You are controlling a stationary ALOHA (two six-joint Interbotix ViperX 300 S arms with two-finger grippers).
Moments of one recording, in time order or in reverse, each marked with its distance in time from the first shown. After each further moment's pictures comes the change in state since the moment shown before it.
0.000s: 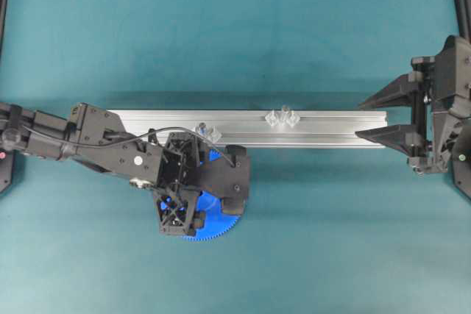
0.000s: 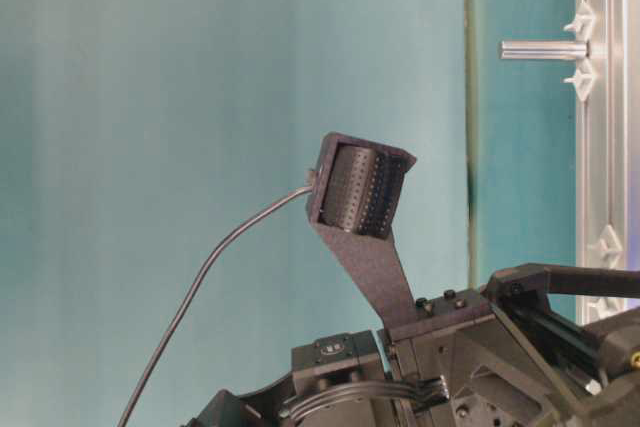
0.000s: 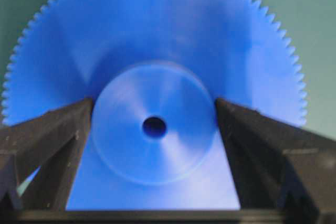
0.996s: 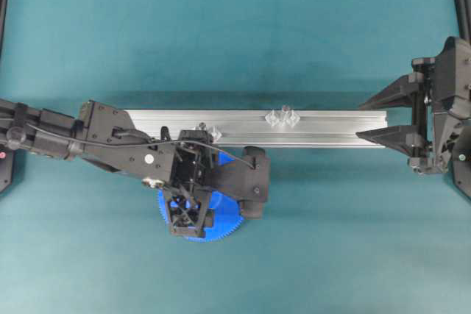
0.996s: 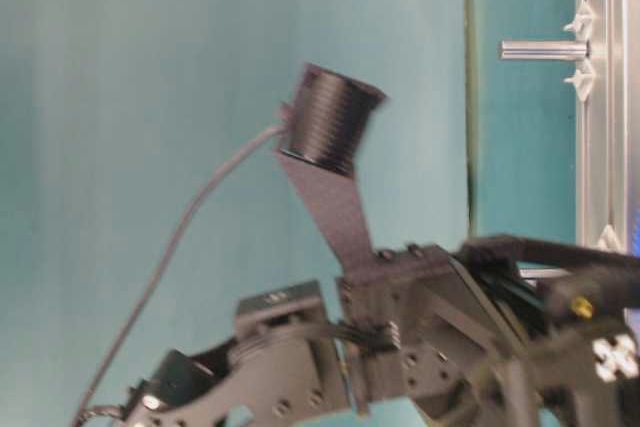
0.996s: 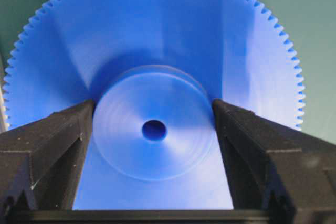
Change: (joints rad) left arm -0.002 0.006 -0.110 0.000 0.018 0.026; right arm 0.000 -0.002 0.008 0.002 -0.003 0.000
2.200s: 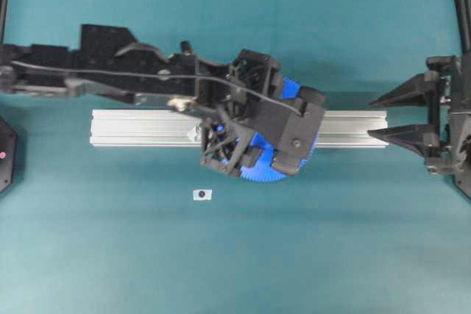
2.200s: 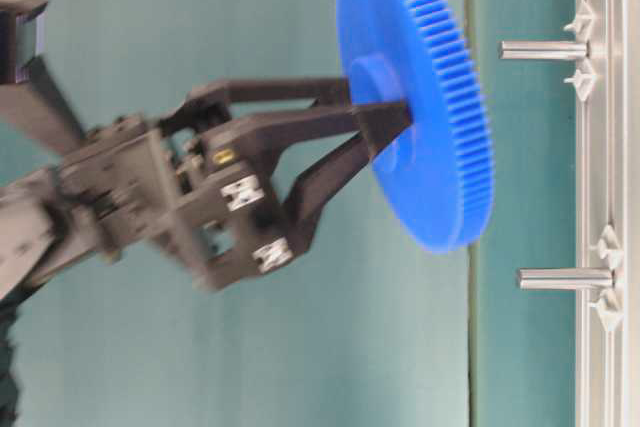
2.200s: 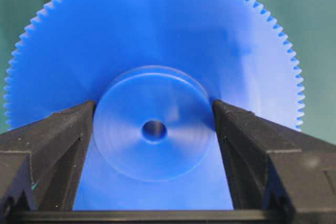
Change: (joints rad) left arm 0.164 -0.018 -0.345 0.012 0.144 0.515; right arm 0.000 -0.138 0.058 -0.003 -0.018 0.000
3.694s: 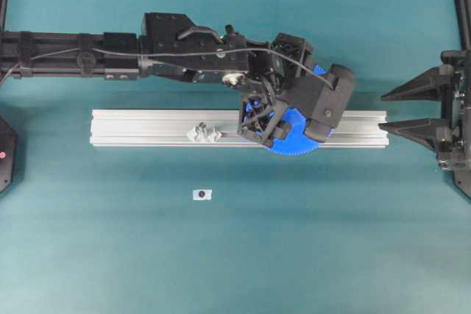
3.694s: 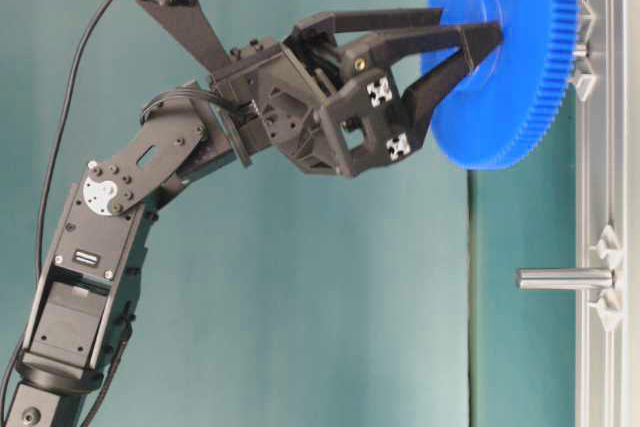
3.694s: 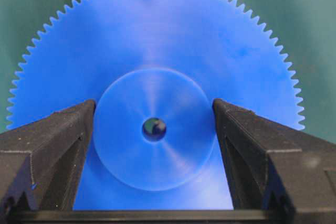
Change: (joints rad) left arm 0.100 0.206 -0.130 -0.002 -0.058 0.112; right arm -0.029 -0.091 0.006 -0.011 0.069 0.000
